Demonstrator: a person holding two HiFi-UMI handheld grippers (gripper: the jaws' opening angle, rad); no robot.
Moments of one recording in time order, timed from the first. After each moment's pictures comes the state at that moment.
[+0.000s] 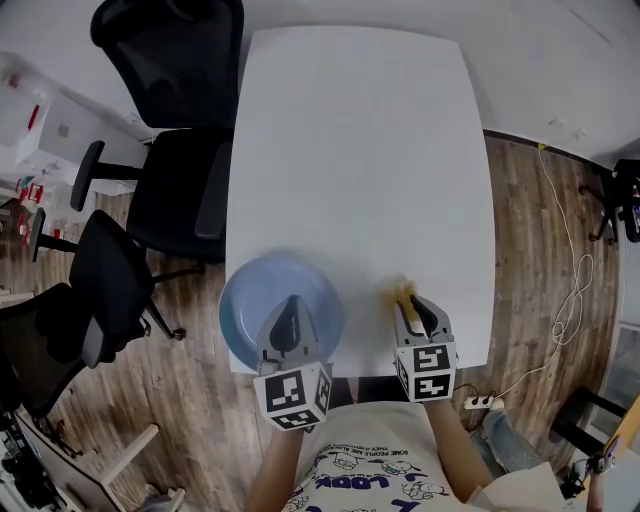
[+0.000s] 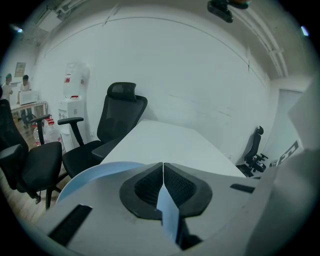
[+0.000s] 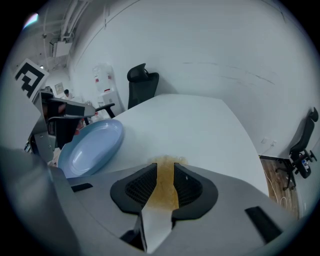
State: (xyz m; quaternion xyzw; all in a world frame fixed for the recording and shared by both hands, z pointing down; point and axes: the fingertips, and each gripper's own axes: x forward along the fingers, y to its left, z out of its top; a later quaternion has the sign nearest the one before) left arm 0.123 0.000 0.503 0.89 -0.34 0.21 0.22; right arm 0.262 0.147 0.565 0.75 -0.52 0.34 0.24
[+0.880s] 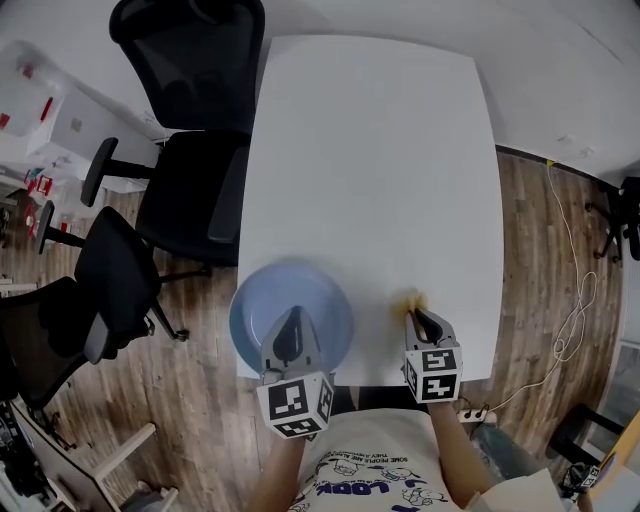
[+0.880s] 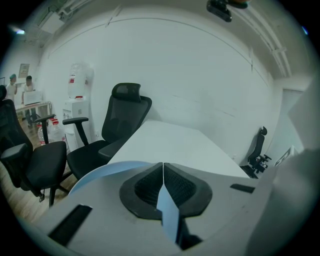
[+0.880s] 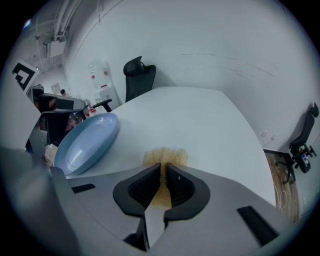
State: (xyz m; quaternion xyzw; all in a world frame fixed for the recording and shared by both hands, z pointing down) left arm 0.109 -0.007 0.504 0.88 -0.36 0.21 0.22; right arm 0.267 0.154 0.587 0.74 -0.50 0.37 0.24
